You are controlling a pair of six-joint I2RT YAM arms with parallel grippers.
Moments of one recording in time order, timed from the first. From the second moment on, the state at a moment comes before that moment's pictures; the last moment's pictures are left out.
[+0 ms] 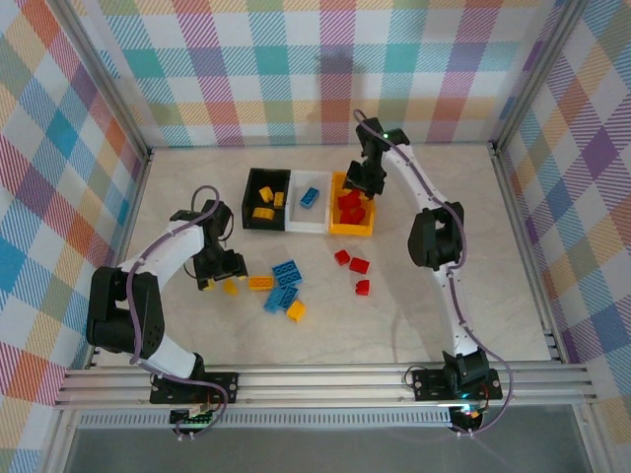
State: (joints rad) left arm -0.18 1.54 1.03 -1.05 0.05 -0.50; right arm 0.36 2.53 2.52 -1.28 -0.23 0.64
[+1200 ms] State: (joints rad) left arm -0.16 1.73 1.04 -0.94 0.04 -0.44; right arm 0.50 1.82 1.37 -1.14 -0.22 0.64
